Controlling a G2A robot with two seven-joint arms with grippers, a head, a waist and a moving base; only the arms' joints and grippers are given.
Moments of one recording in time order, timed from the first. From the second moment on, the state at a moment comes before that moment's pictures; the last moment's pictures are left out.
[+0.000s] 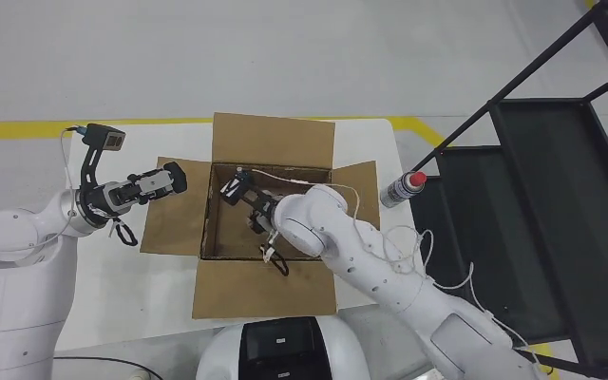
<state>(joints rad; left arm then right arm) 1.17 -1.03 -1.56 -1.57 -0.48 -0.38 -1.26 -0.97 -1.42 0.82 -1.73 -1.18 -0.05 1.23</state>
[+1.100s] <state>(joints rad) 1.17 -1.03 -1.56 -1.57 -0.48 -0.38 -1.26 -1.32 -1.33 1.23 -2.11 -1.02 -0.20 1.20</state>
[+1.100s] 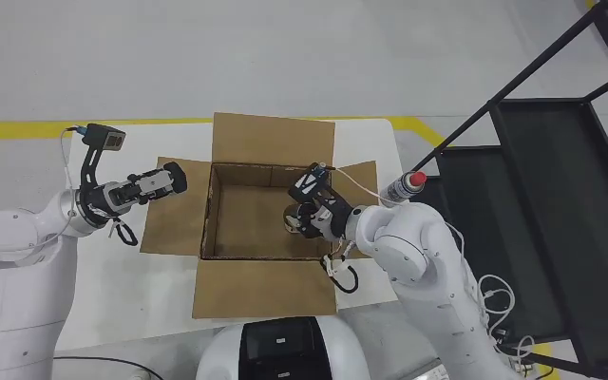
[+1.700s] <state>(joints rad) 1.17 -1.03 -1.56 -1.57 -0.48 -0.38 -1.26 -1.40 -1.30 1.36 -2.22 -0.93 -0.20 1.28</state>
